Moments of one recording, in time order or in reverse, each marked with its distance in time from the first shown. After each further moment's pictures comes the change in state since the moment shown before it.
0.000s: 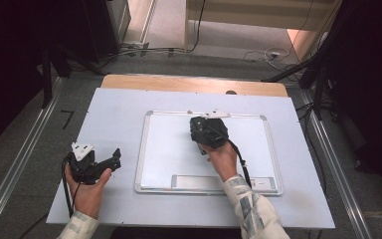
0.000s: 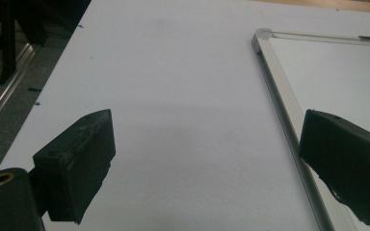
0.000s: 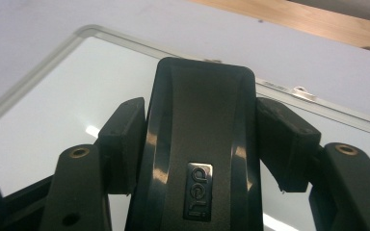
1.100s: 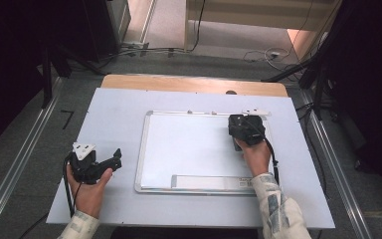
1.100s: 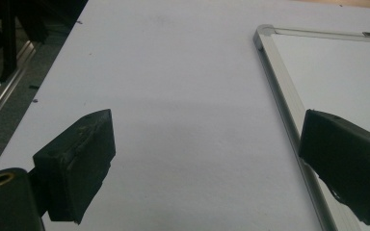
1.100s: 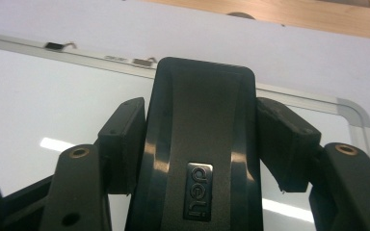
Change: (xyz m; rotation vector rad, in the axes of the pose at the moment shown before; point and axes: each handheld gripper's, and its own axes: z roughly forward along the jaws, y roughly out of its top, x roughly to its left) left arm -0.001 -0.001 0.002 0.010 0.003 0.000; right arm -0.100 -0.022 -0.015 0.023 -0.177 0.133
